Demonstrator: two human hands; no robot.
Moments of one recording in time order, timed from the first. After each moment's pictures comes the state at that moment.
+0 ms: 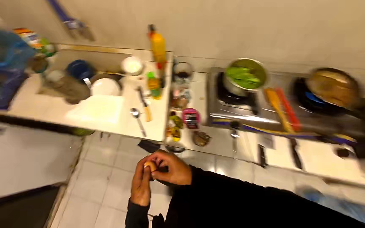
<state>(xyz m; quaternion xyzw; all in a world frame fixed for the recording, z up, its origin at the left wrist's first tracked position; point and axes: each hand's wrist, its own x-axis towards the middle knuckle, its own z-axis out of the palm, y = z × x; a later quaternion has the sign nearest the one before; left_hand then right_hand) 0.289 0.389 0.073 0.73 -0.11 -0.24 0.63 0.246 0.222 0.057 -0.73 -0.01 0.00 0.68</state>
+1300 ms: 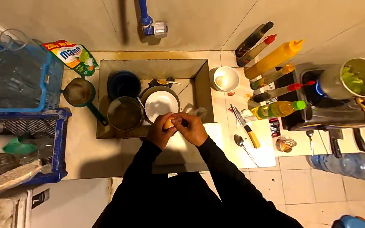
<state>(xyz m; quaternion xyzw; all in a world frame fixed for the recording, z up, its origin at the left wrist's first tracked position) 0.954 0.431 0.058 0.72 -0.41 -0.37 0.42 0.816 0.316 0.052 -0.79 0.29 -0.17 0.52</state>
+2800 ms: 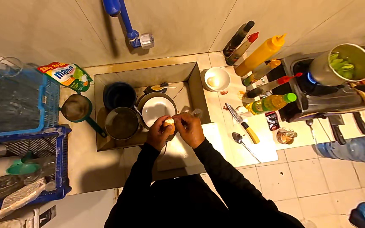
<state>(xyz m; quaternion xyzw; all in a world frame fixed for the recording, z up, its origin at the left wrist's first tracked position) 0.950 0.415 0.043 0.62 -0.34 -0.43 0.55 0.816 0.316 0.051 -0.78 0.33 -0.28 0.44</state>
